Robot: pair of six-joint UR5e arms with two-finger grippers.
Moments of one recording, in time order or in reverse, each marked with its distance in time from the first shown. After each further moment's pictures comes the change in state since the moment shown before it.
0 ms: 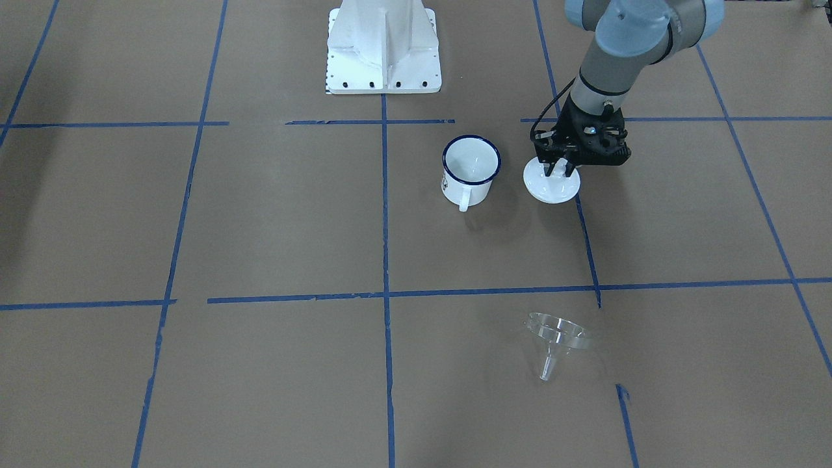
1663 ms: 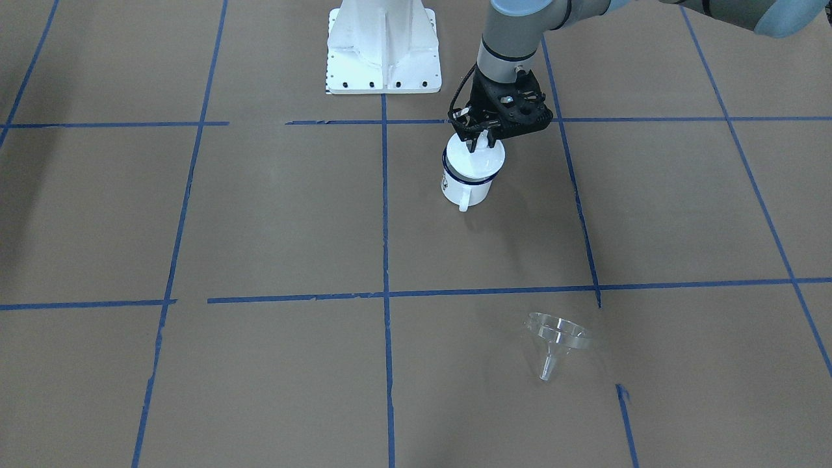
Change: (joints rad) left arm 0.165 -0.238 0.132 0.059 0.049 -0.399; right arm 0.000 0.000 0.000 0.000 0.000 0.000
